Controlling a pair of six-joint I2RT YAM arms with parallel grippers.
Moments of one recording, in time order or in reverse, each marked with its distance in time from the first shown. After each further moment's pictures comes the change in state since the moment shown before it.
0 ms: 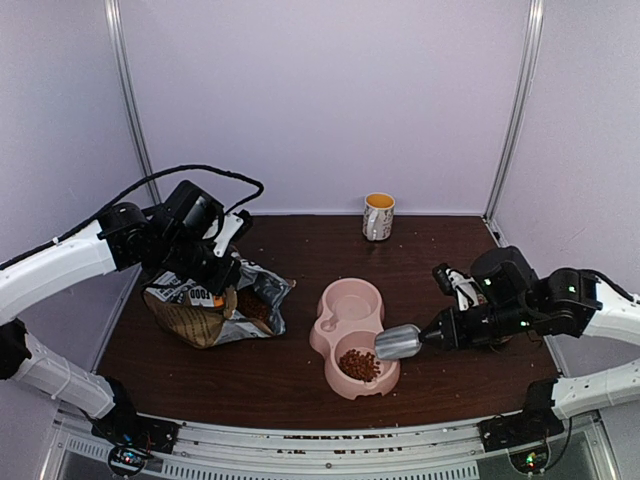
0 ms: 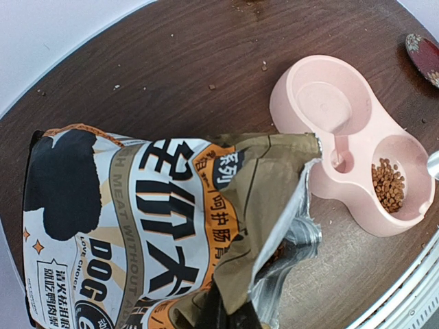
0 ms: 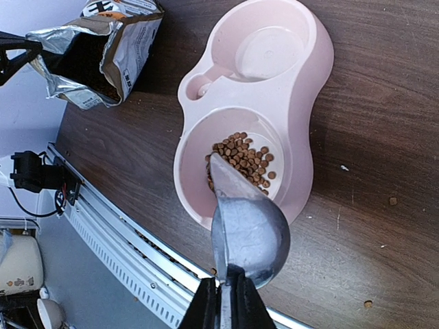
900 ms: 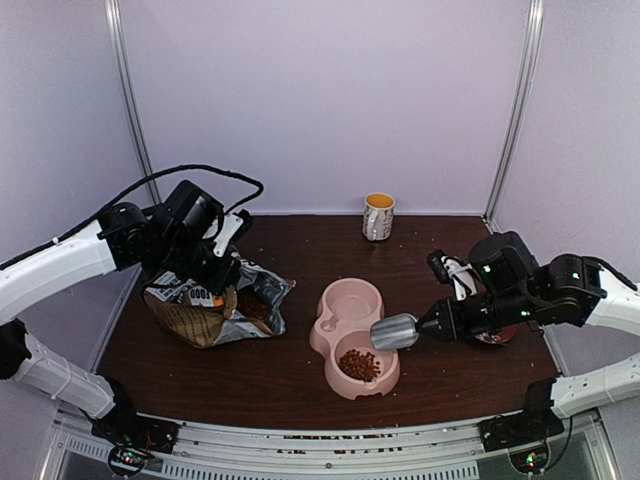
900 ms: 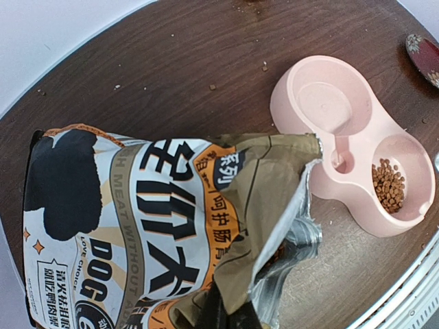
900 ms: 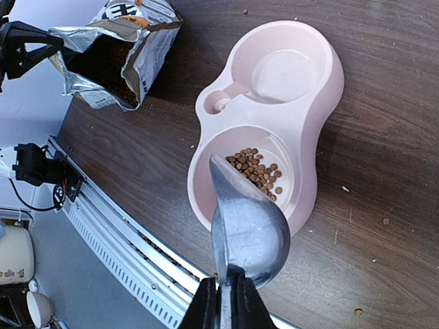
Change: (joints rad) left arm 0.002 0.000 0.000 0.000 0.000 0.000; right arm 0.027 0.051 0.111 -0.055 0.041 -0.068
